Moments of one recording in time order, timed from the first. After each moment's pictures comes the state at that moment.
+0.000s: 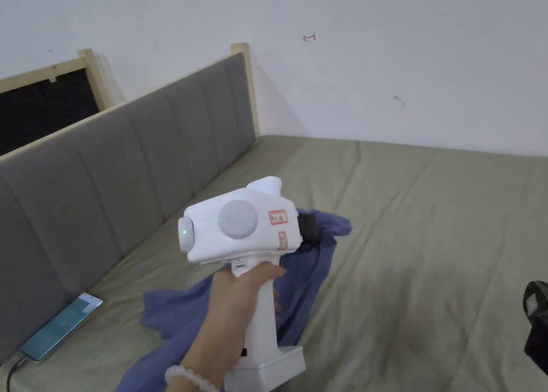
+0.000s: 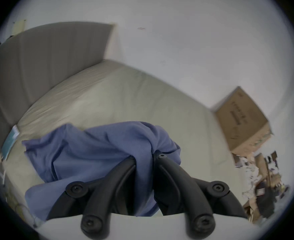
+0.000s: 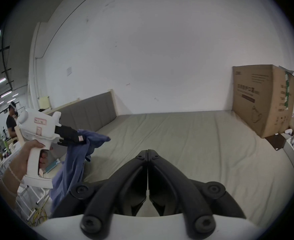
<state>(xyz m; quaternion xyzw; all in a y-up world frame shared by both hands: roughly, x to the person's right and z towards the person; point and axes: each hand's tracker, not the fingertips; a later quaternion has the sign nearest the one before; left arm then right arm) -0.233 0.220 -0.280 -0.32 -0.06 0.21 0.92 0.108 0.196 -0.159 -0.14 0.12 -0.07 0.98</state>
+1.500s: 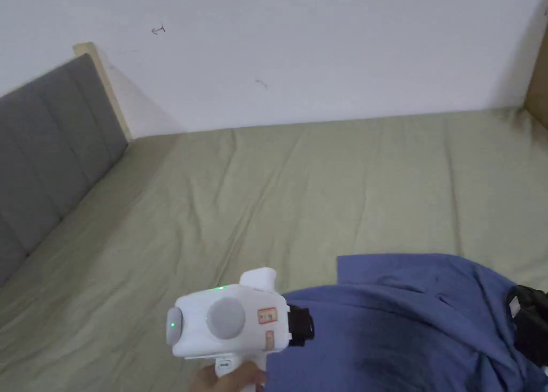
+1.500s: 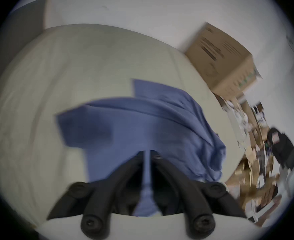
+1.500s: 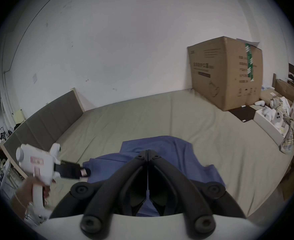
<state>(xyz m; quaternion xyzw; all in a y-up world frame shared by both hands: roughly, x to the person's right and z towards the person) -0.125 0.086 -0.280 -0.48 -0.14 0.14 0.86 0.220 0.158 -0.135 -0.23 0.02 -0.11 0.97</state>
